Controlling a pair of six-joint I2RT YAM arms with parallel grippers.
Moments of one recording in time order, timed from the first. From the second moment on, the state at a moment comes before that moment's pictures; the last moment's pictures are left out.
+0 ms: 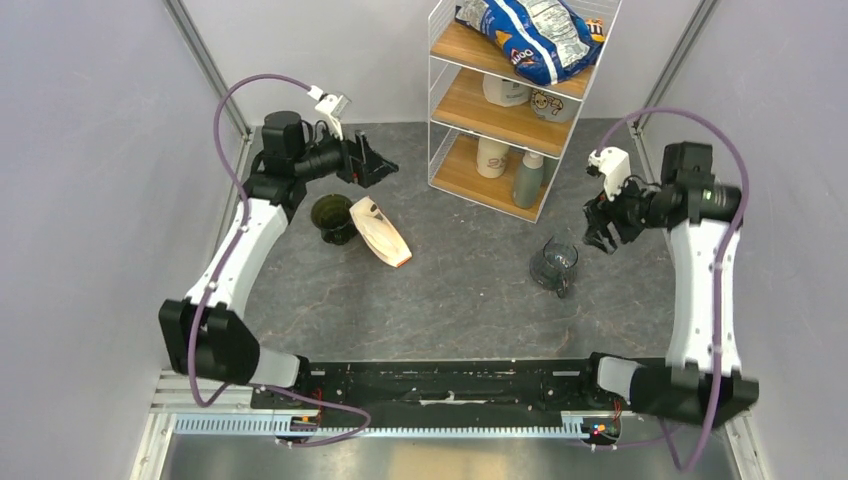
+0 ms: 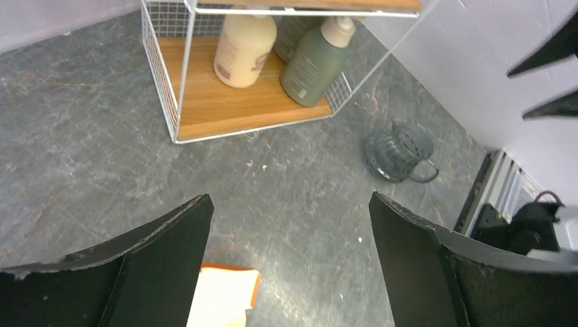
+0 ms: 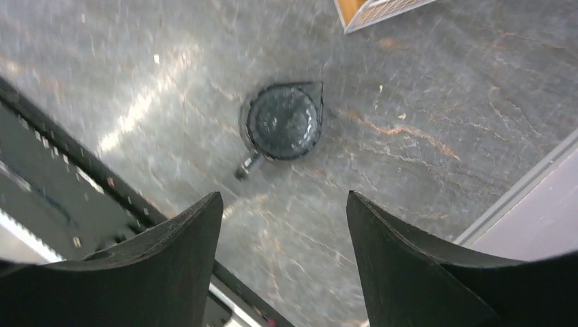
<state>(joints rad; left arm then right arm) -0.17 1.44 1.31 -0.18 0.74 -0.18 -0.18 1.15 1.39 -1.20 -0.57 -0.74</state>
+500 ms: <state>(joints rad) -0.17 1.23 1.23 -0.40 0.74 -0.12 -0.35 1.62 1.47 -1.51 -0.50 -1.72</state>
